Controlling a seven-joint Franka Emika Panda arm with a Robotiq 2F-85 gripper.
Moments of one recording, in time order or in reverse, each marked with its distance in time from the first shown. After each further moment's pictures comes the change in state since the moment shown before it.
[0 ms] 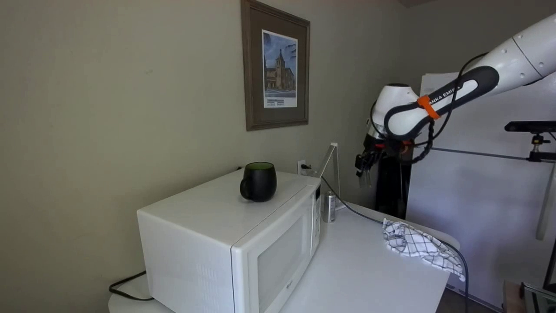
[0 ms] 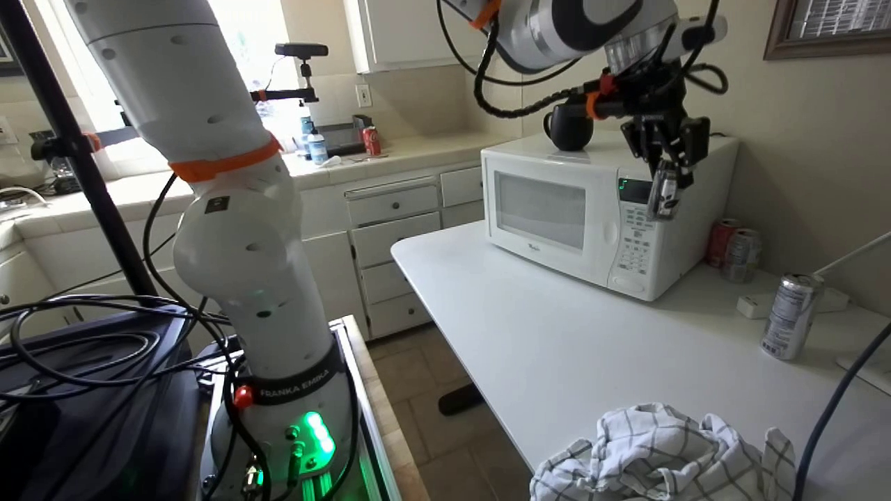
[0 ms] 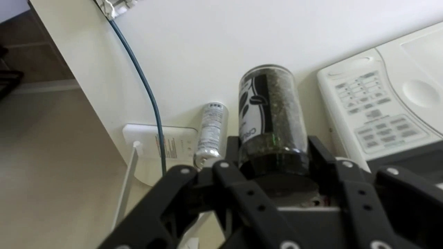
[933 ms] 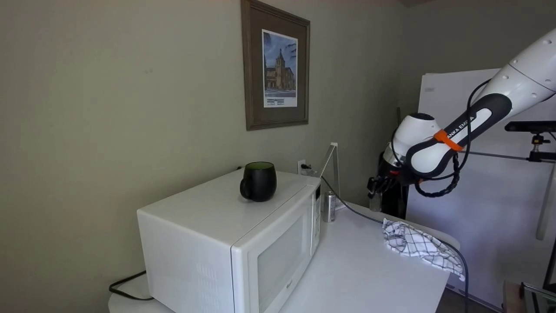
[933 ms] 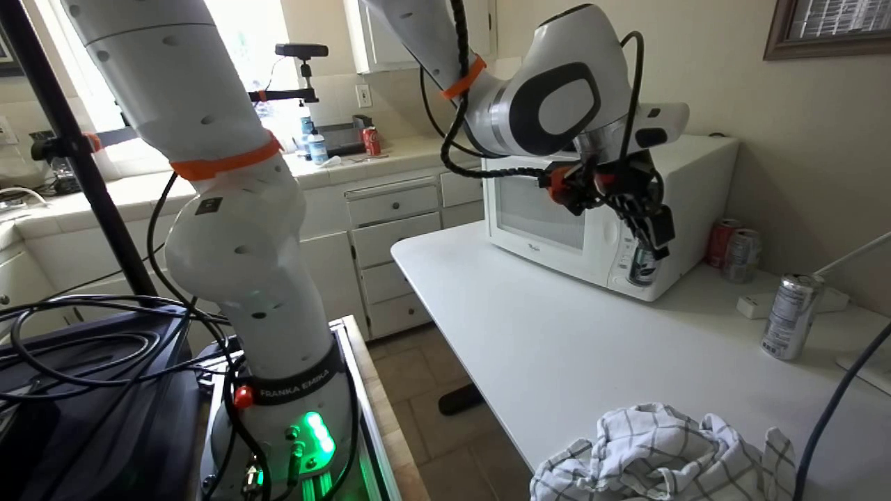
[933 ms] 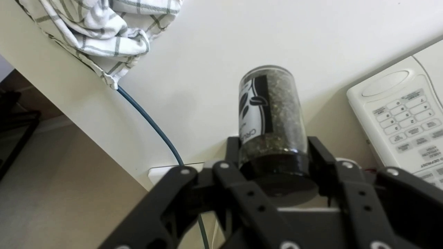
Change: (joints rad) arm -0.069 -0.009 -0.011 -0.295 -0.060 0.364 0.198
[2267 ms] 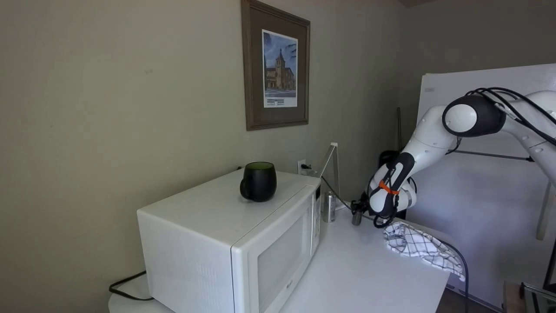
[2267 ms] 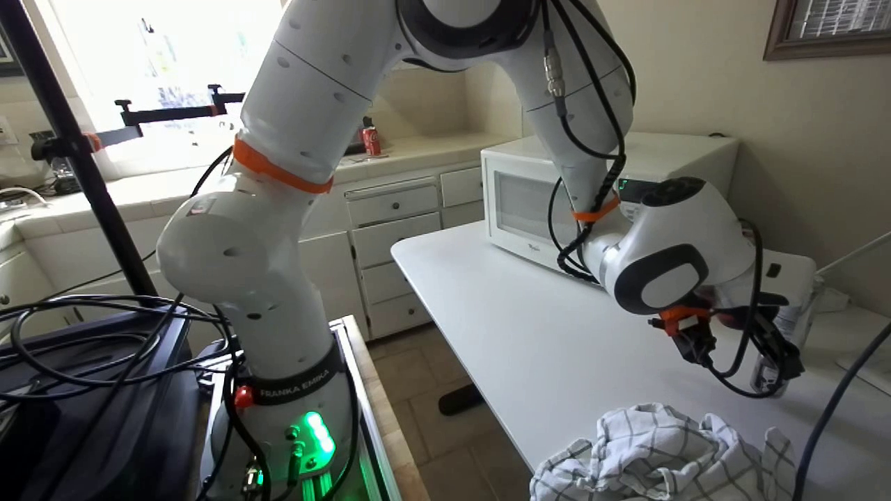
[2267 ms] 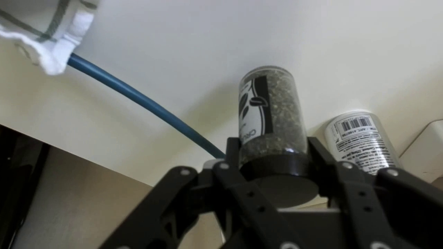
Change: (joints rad) arm -0.072 0.809 -0.054 0.494 0.268 0.488 -0.103
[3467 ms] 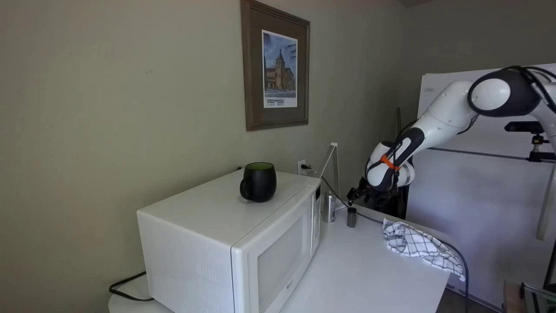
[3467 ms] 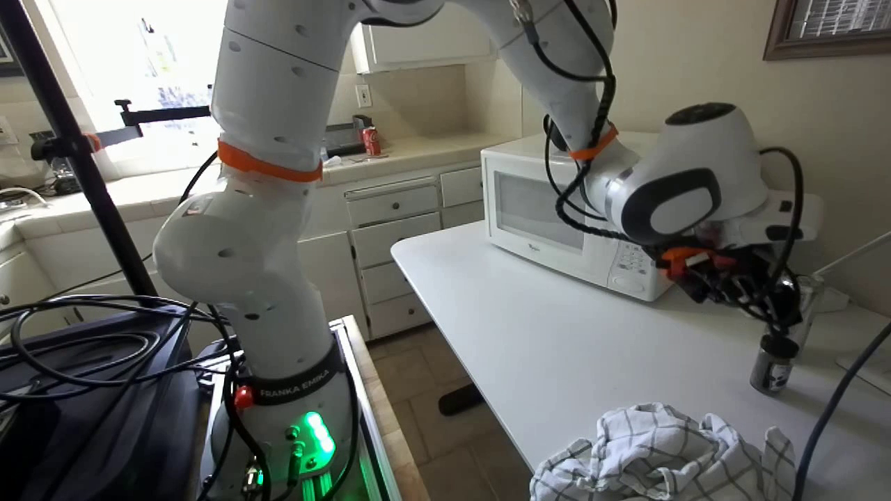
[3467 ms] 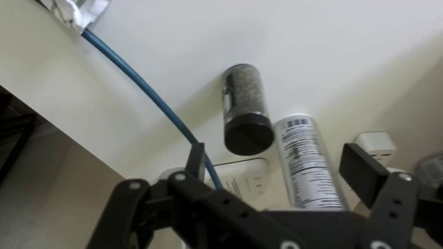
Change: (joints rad) arm -0.035 -0.227 0.074 -0.039 0.004 -0.349 -0.149
